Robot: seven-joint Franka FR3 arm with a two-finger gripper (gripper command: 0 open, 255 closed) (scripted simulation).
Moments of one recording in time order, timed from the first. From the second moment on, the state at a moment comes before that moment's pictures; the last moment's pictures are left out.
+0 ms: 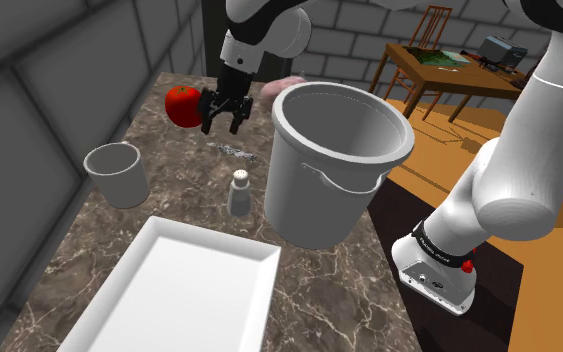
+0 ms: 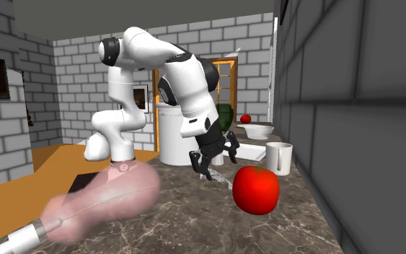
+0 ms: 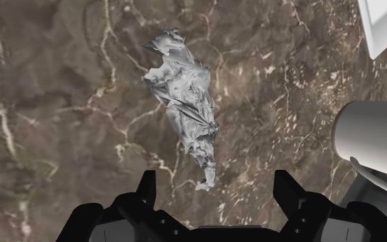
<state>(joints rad) 0.21 0.22 0.10 -1.97 0.50 2.19 -0.01</state>
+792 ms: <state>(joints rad) 0.21 0.23 0.11 -1.98 0.50 2.21 -0.01</state>
